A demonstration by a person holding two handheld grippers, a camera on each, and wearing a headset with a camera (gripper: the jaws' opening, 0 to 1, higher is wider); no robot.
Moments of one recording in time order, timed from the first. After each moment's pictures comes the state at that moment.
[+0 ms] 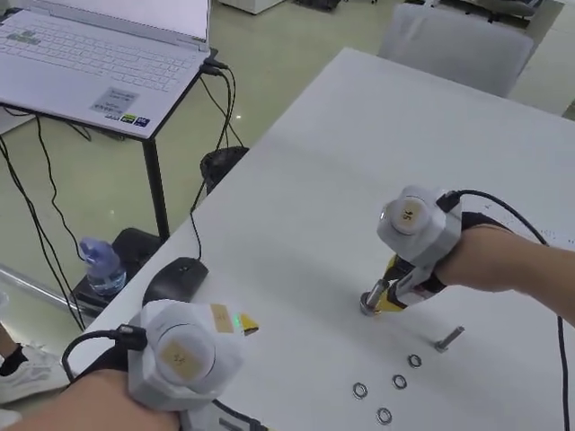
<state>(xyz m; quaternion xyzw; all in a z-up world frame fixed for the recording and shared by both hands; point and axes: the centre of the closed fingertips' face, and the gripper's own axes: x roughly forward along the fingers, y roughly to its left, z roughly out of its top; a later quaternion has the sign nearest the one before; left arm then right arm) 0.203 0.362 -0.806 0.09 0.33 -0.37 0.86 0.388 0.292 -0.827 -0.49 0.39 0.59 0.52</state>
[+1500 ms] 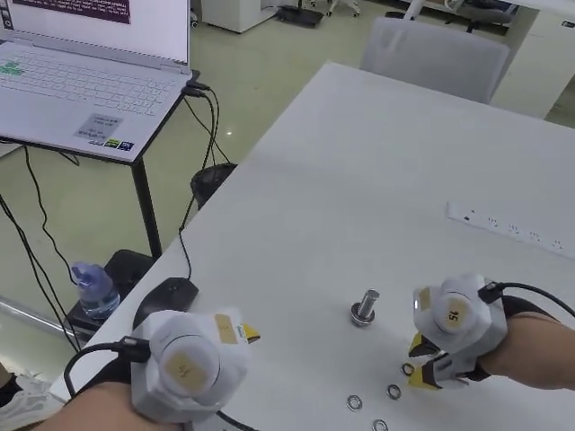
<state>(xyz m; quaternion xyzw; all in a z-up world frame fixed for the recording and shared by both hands) 0.213 0.356 -0.801 0.11 0.33 -0.38 0.86 0.344 0.218 -0.876 -0.49 0.38 0.61 0.50</state>
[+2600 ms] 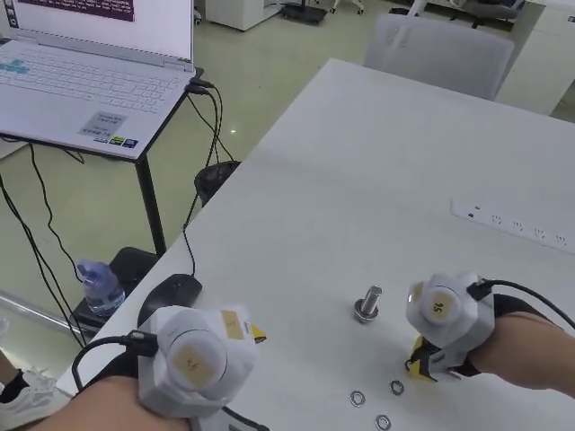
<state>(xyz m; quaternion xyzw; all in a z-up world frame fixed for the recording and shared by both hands) 0.208 0.352 -0.798 0.11 0.34 -0.38 0.85 0.342 0.218 -0.880 -0.47 0.42 0.57 0.53</state>
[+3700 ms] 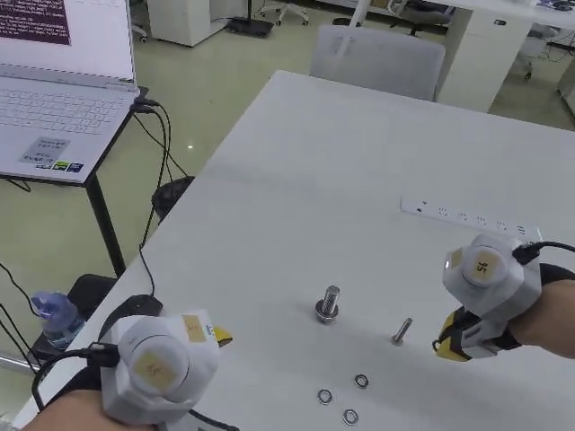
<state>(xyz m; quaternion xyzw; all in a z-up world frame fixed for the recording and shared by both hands) 0.218 0.351 -0.797 0.13 0.34 -0.39 0.85 0.362 0.152 -0.811 -0.43 0.45 0.52 0.59</state>
